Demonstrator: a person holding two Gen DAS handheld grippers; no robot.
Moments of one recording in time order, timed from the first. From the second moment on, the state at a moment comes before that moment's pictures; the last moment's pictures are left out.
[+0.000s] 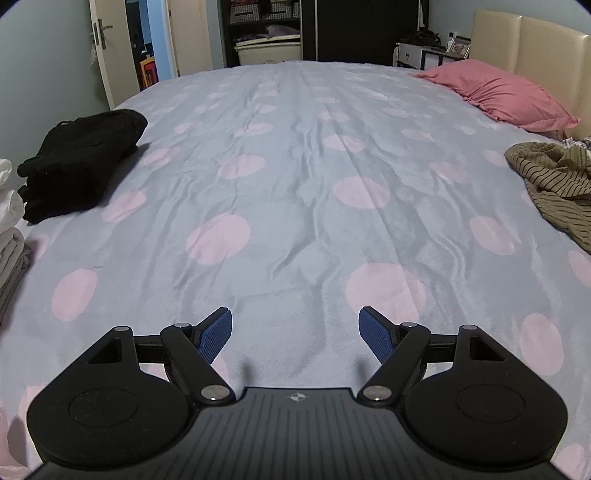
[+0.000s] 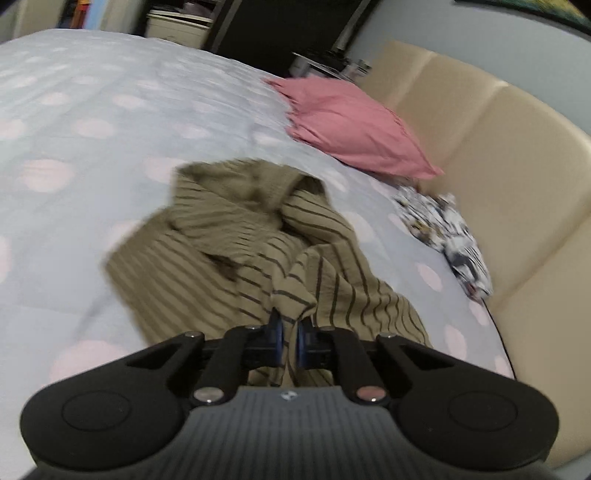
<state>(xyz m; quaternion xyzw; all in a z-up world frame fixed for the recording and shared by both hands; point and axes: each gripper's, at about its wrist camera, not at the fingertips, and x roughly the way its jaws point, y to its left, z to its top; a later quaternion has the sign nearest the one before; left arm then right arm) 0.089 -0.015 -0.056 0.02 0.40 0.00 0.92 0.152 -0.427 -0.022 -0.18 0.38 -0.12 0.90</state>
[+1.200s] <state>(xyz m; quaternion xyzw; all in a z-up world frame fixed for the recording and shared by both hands) 0.010 0.049 -0.008 -0.02 0.37 -0.04 0.93 -0.029 -0.130 0.026 -0.14 0.39 0.38 0.83</state>
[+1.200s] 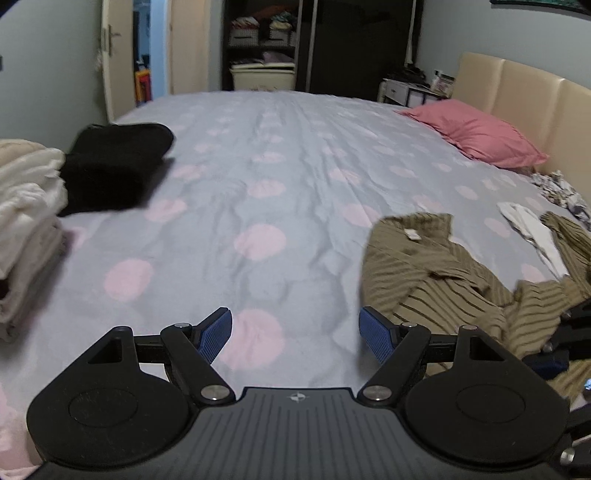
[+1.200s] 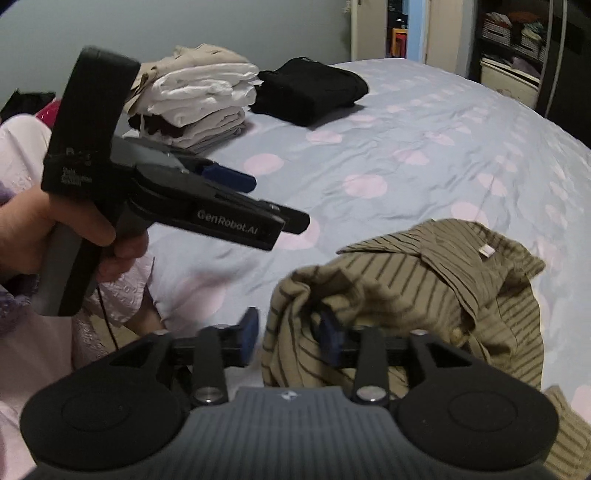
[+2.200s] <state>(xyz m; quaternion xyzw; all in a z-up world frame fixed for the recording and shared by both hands) 0.031 -0.047 -0.030 -0.04 0.41 -0.25 0.88 0.061 -0.158 0.022 -0.11 0.43 0.29 0.85</state>
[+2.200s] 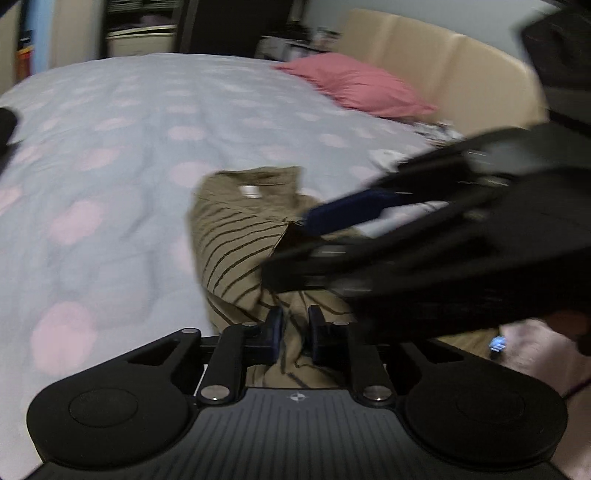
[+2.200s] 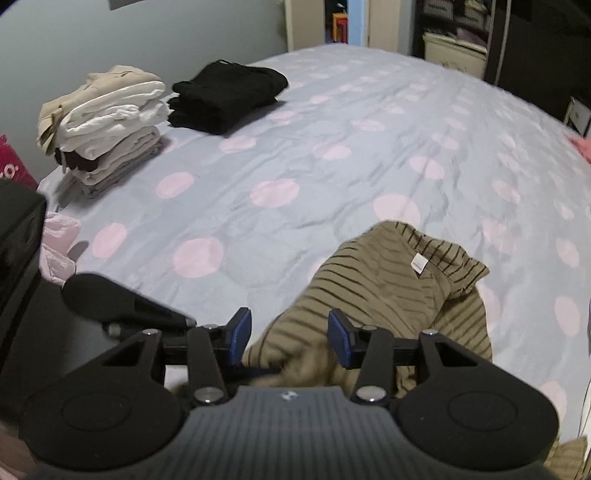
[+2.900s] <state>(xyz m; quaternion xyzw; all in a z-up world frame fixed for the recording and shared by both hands) 0.009 -0.078 -0.012 0.03 0.36 -0.36 0.86 0.053 -0.271 0.008 -0.04 0.46 0.15 0.87</state>
